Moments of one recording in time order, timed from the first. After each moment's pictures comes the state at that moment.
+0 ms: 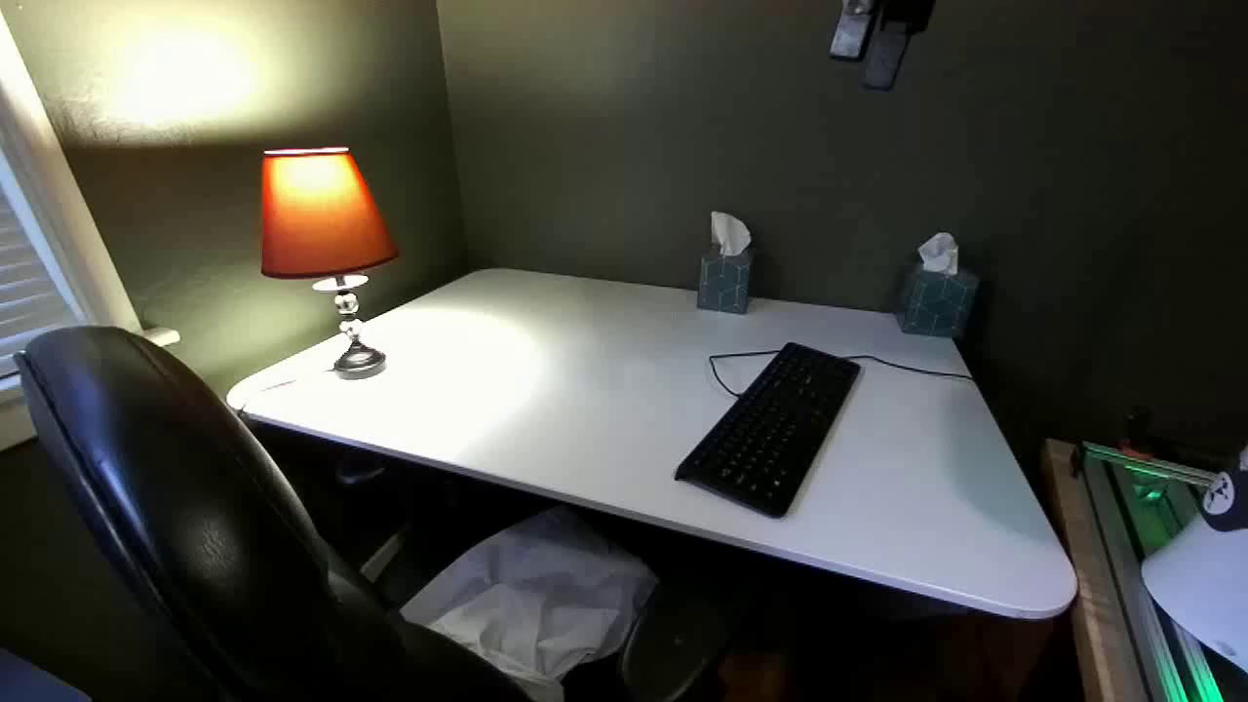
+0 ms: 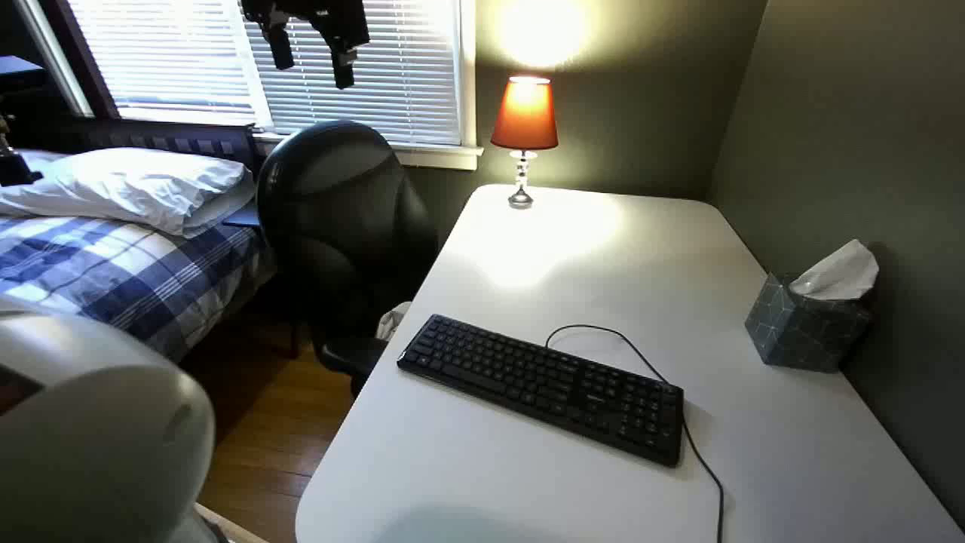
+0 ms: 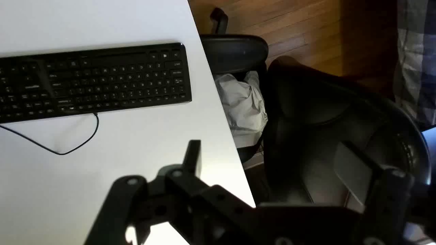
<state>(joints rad) 0.07 -0.71 0.11 -2.38 0.17 1.86 0.22</state>
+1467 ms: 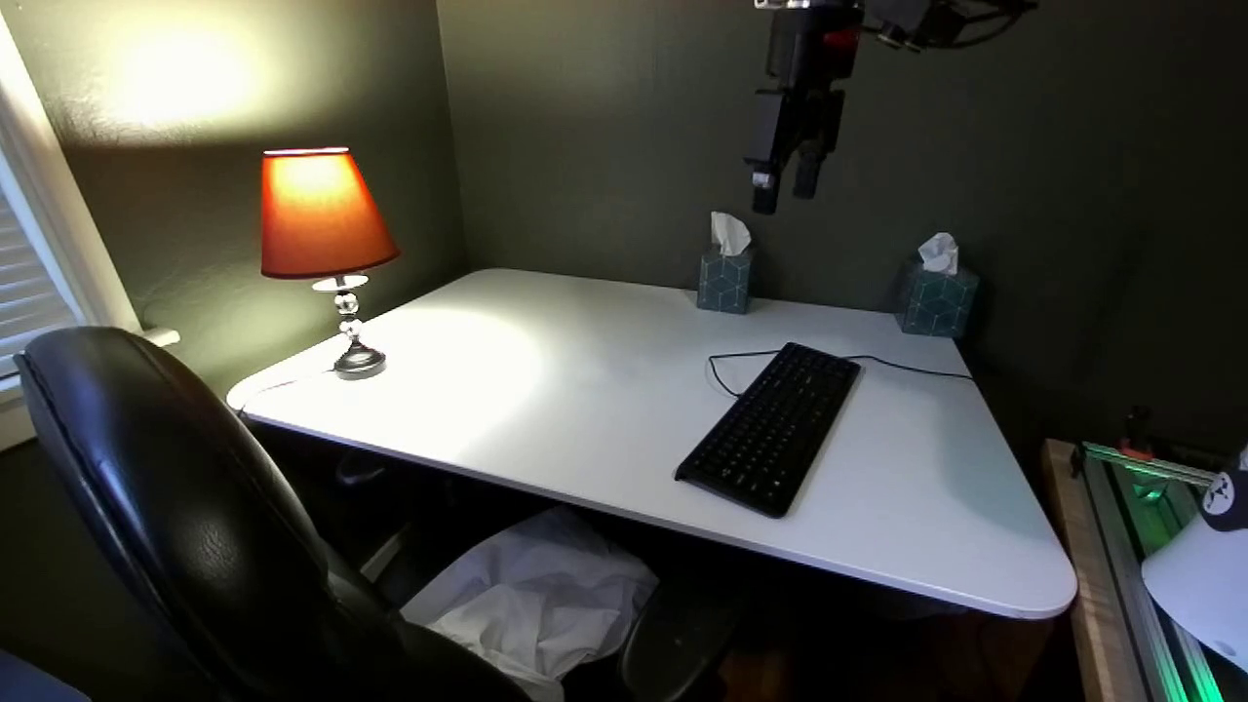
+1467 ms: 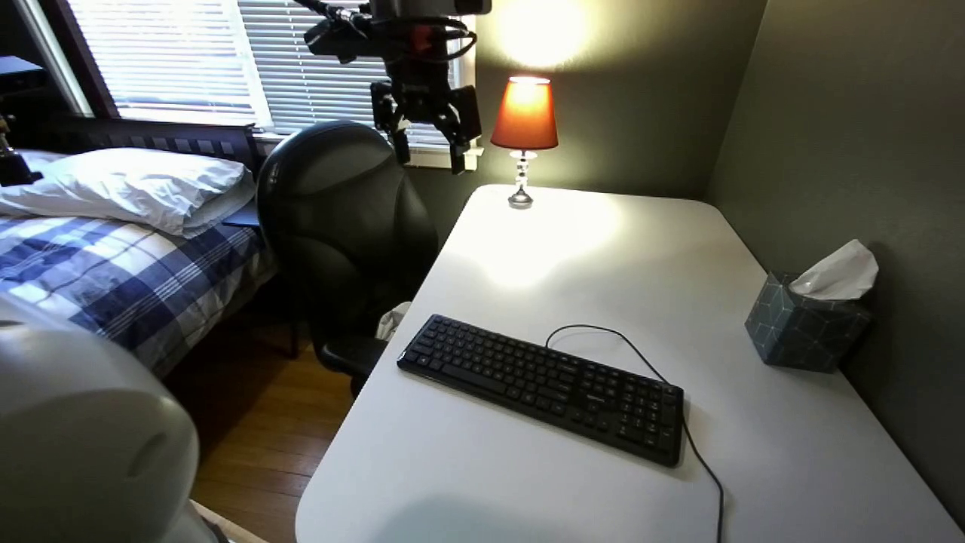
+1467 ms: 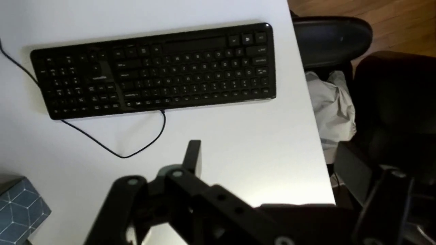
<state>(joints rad) -0.03 -0.40 0.06 -2.39 -0.04 2.06 0.17</state>
